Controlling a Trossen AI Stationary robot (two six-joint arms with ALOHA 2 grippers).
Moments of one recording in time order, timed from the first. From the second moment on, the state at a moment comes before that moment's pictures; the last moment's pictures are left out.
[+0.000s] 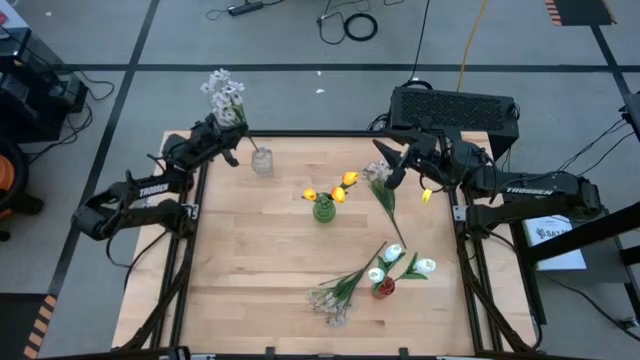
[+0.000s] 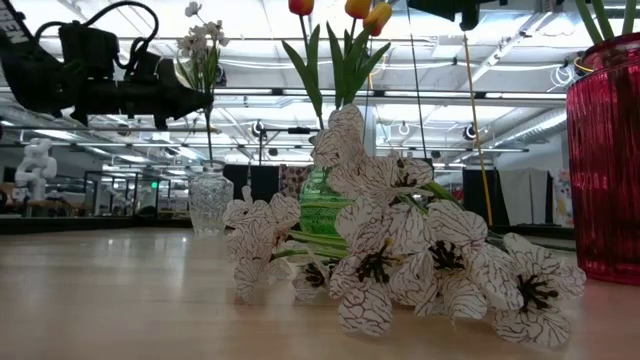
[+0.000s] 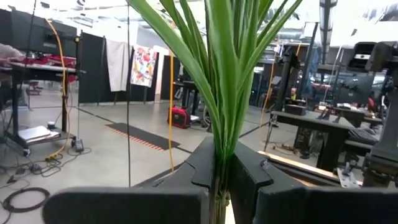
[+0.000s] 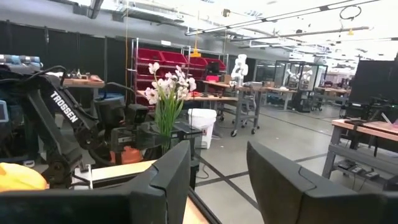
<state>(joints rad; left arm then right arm) 1.09 1.09 0.20 1.14 0.55 -0.25 -0.17 0.95 0.78 0.35 0.35 -0.12</state>
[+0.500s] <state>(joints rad) 1.08 1.17 0.20 1.20 0.54 -0.23 -0.17 0.95 0.78 0.35 0.35 -0.12</state>
